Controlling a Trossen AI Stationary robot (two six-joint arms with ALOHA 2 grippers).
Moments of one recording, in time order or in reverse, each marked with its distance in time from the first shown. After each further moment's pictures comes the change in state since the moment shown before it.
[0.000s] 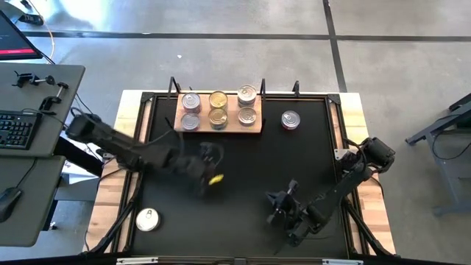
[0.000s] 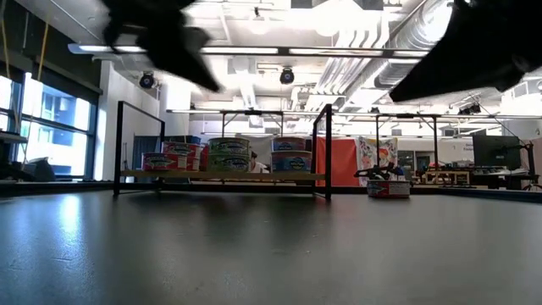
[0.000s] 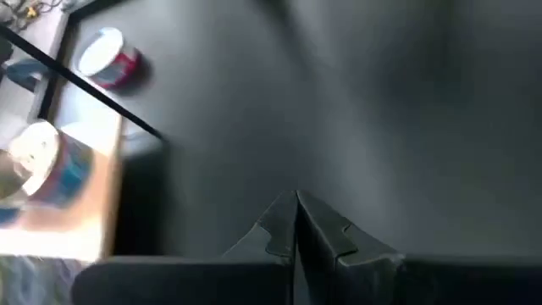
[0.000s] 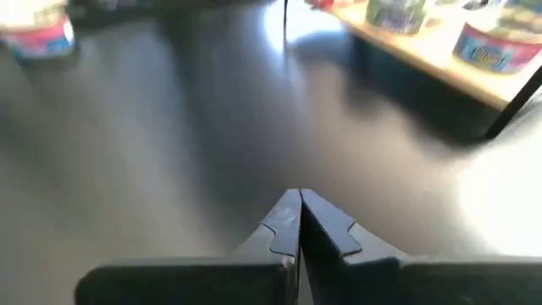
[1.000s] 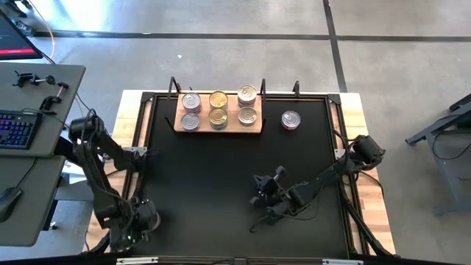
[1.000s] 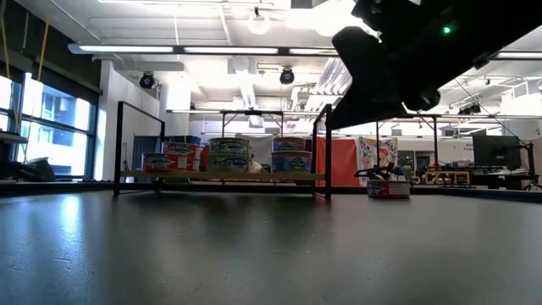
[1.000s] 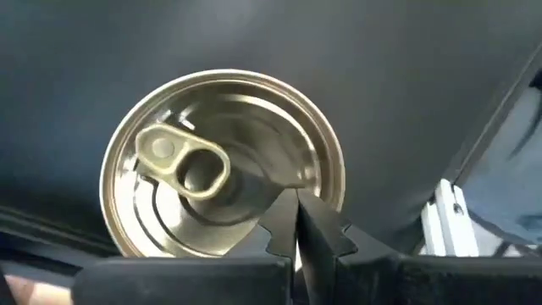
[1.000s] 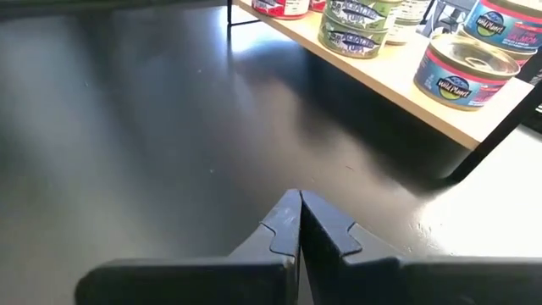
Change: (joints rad) left arm -0.975 0.075 -0.039 -0.485 0.238 -1.898; right arm -0.219 0.064 0.000 0.184 -0.010 -0.249
